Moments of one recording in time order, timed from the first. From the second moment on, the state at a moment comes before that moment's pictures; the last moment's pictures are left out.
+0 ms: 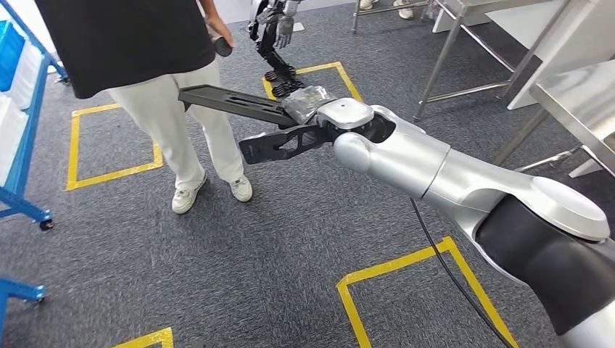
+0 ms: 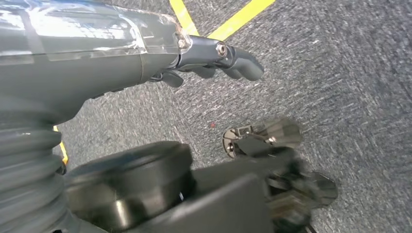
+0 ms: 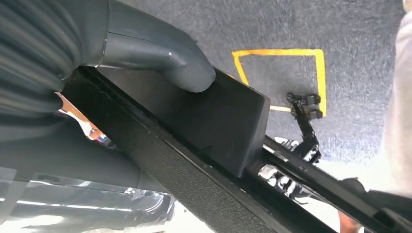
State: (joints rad) left arm -0.17 -0.01 -1.01 -0.23 0.70 0.27 0.03; right arm -1.32 -0.20 1.24 -0.99 0.35 0.39 0.43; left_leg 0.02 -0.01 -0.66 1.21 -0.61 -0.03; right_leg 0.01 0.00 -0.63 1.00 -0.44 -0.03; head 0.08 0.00
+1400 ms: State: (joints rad) left arm -0.16 0.00 -1.00 -0.23 0.70 0.27 0.04; right arm -1.32 -0.16 1.24 -0.96 0.33 0.38 0.41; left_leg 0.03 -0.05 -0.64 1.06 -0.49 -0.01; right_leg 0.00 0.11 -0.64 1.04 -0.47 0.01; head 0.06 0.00
